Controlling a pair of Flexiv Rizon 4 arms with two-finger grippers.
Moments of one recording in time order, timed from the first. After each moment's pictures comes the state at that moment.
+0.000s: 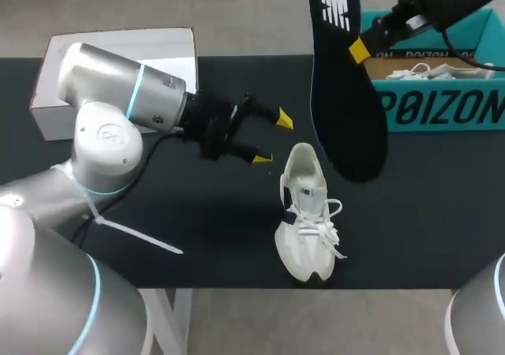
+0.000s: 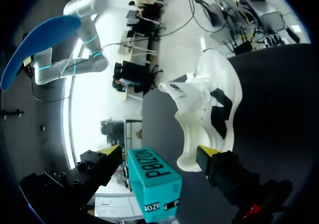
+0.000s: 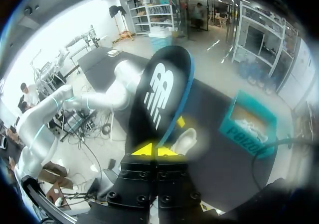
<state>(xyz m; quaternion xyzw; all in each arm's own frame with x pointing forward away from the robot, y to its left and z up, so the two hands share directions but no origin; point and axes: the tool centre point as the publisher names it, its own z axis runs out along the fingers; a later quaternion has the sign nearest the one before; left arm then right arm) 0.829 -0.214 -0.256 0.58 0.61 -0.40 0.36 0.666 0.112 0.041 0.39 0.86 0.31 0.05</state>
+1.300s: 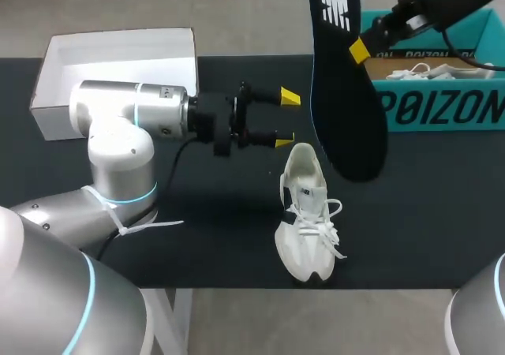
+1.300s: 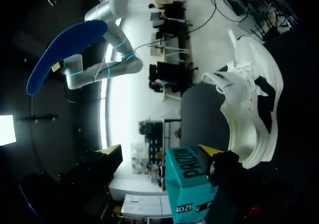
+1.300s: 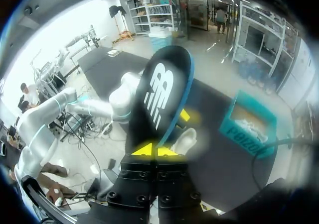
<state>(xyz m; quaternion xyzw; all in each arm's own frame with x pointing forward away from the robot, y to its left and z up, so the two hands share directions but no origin) 0.841 -0.240 -0.210 0.51 0.52 -0.49 0.48 0.666 0.112 0.041 0.39 0.86 0.31 0.05</state>
